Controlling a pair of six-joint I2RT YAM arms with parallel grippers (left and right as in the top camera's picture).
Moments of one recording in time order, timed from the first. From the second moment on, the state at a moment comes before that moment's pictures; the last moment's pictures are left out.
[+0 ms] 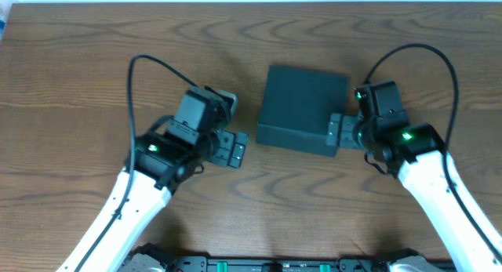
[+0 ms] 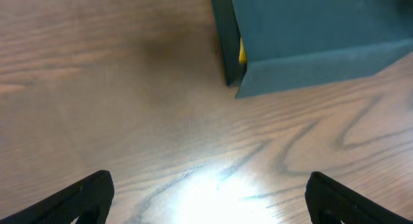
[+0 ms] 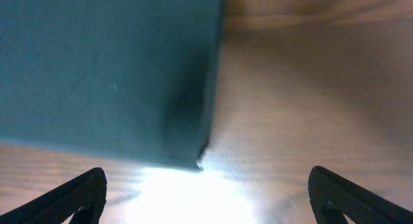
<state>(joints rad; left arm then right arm) -0.49 1.21 1.09 -0.90 0.04 -0.16 0.30 1.32 1.01 -0.77 0.06 0.39</state>
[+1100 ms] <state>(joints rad) -0.73 1.22 0.84 -0.78 0.03 -0.31 0.42 1.53 1.01 -0.47 0.03 0.39</state>
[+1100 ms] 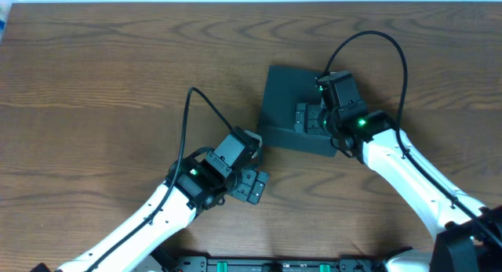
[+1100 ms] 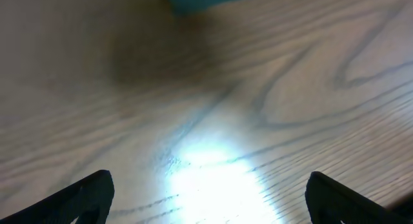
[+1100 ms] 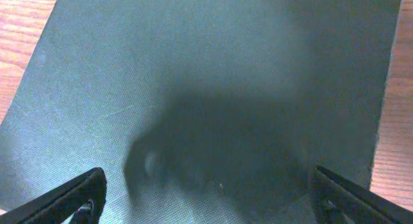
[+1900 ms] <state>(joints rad) -0.73 1.28 0.84 -0.64 0.03 -0.31 0.44 1.55 1.01 -0.52 0.08 0.39</state>
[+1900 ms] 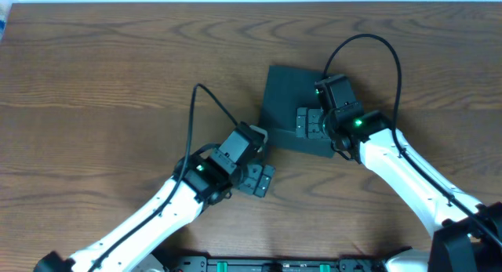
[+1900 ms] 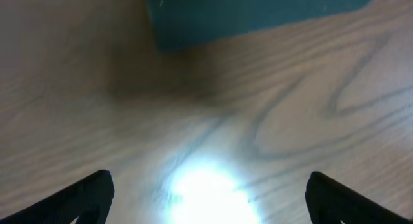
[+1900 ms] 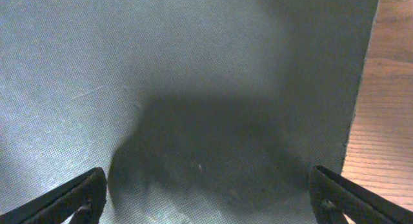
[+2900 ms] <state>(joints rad) -0.73 1.31 0.84 -0.69 0.02 -0.33 0.52 1.57 1.01 -0.43 0.09 0.42</state>
